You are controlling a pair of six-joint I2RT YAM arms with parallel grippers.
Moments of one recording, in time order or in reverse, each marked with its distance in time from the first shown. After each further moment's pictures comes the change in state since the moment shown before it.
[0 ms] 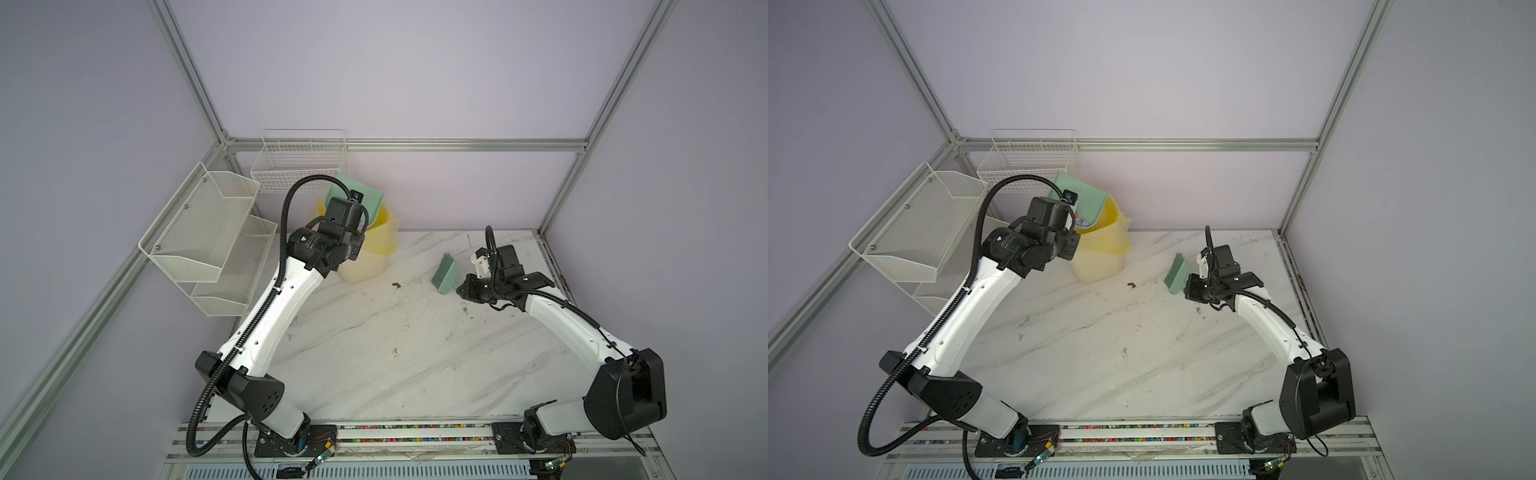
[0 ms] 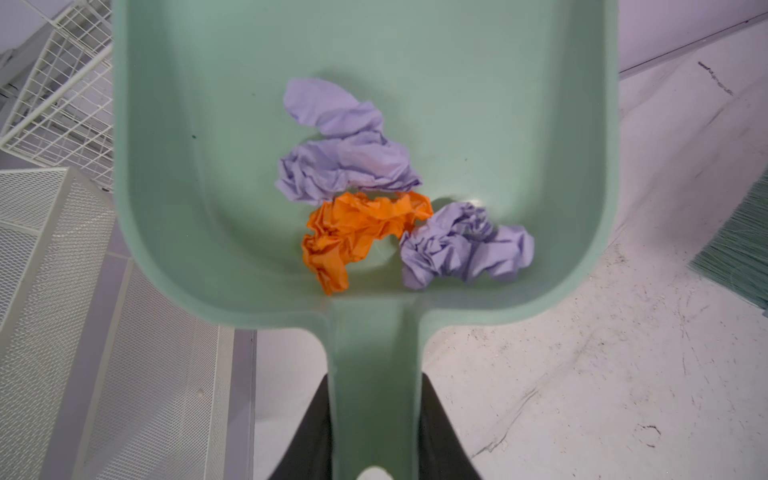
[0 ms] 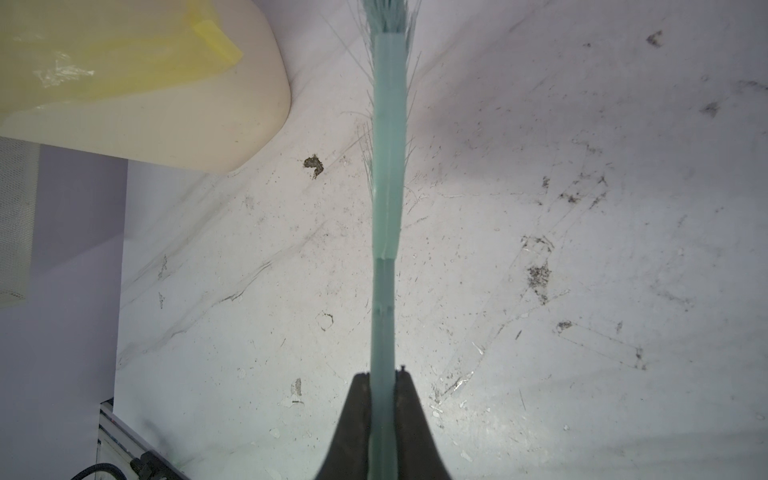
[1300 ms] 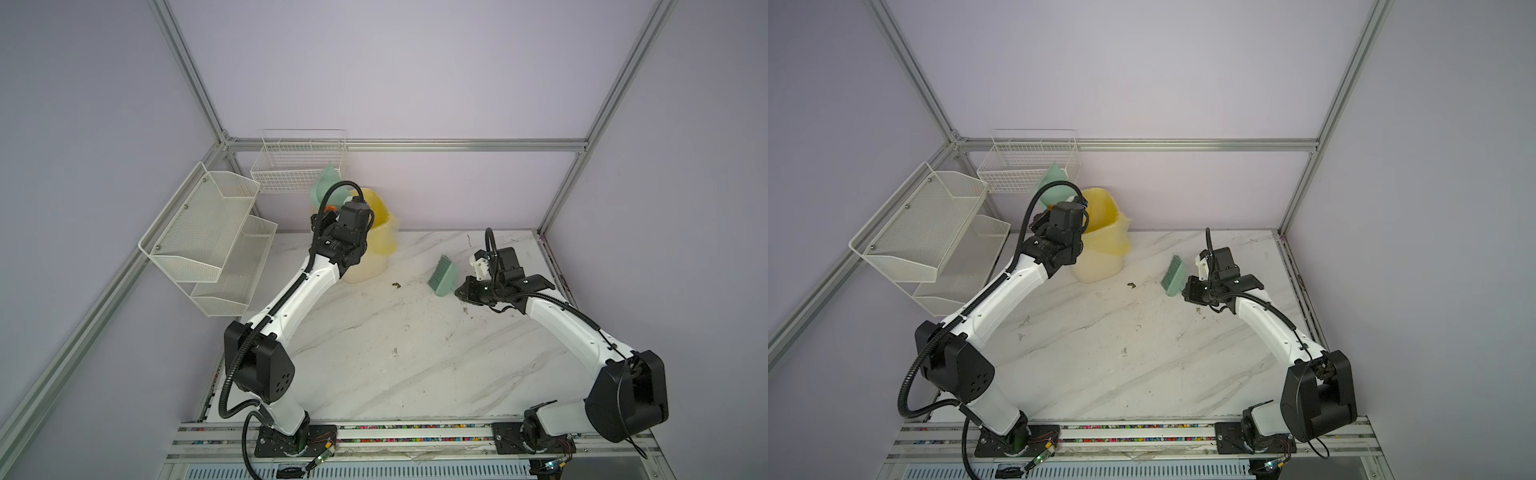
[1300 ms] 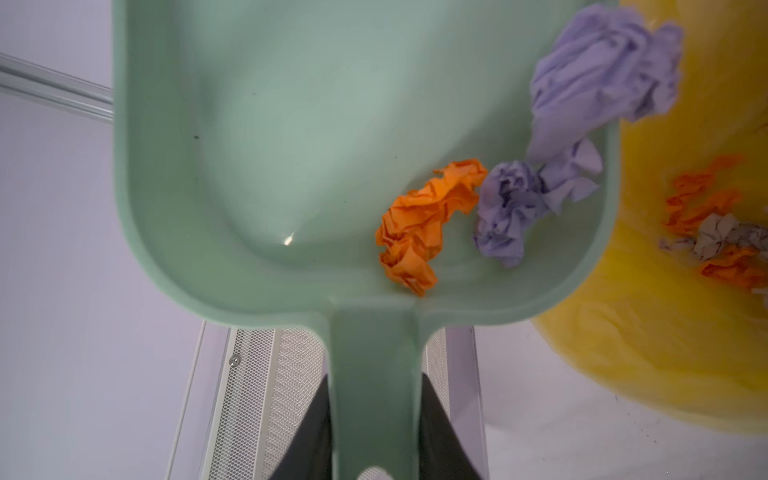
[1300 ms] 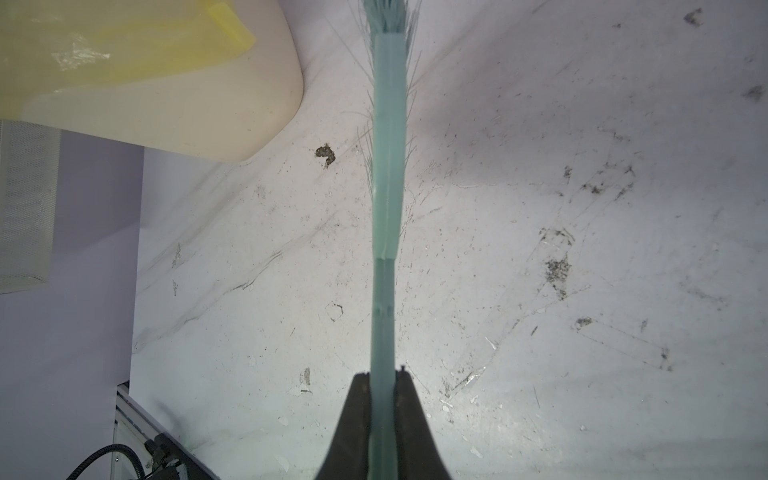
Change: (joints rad) left arm 0.038 0.113 -0.256 0.596 -0.584 0.733; right arm 0.000 -0.009 -0.028 0.018 -0.040 -0.001
